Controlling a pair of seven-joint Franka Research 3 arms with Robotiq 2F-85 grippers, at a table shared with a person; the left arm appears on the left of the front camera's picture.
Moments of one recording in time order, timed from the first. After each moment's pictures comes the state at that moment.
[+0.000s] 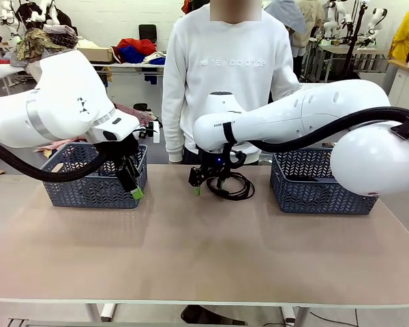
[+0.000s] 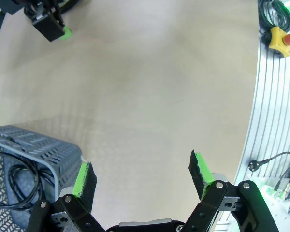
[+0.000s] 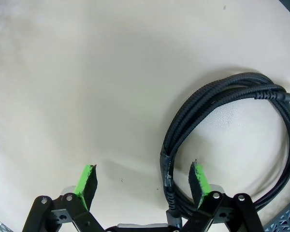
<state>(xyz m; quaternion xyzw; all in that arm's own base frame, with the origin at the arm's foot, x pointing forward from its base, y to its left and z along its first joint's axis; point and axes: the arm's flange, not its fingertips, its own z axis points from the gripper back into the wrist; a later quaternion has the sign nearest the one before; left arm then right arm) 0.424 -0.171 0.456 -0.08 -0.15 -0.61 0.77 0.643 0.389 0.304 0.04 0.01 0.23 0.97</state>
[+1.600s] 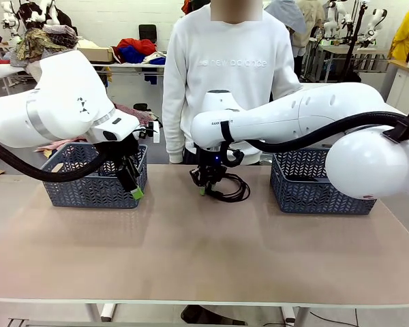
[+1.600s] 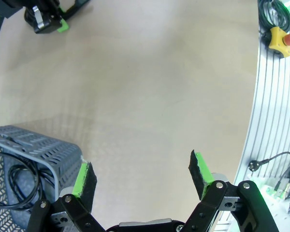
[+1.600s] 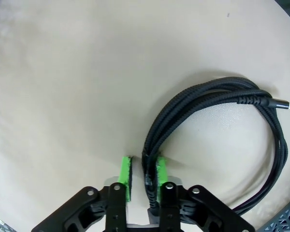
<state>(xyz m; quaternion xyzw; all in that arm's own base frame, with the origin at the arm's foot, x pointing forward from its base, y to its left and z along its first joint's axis) 0.424 -0.171 0.456 -0.08 -0.15 -0.61 0.77 0.646 0.396 0.308 0.04 0.01 0.23 0.97</state>
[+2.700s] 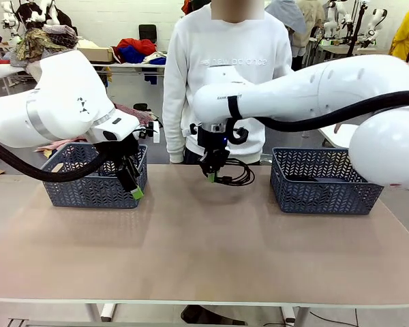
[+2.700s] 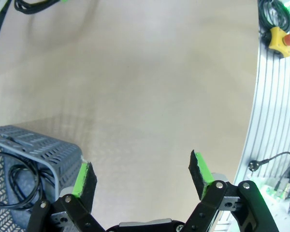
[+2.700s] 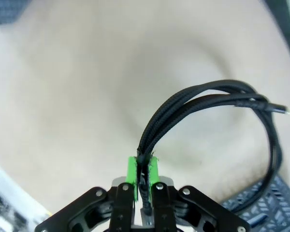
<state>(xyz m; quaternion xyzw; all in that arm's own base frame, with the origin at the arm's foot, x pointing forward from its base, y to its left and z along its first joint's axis) 0.425 -0.171 0.456 -0.08 -0.15 -0.61 0.77 0.614 0.379 0.393 0.02 0.04 0.43 0.90</state>
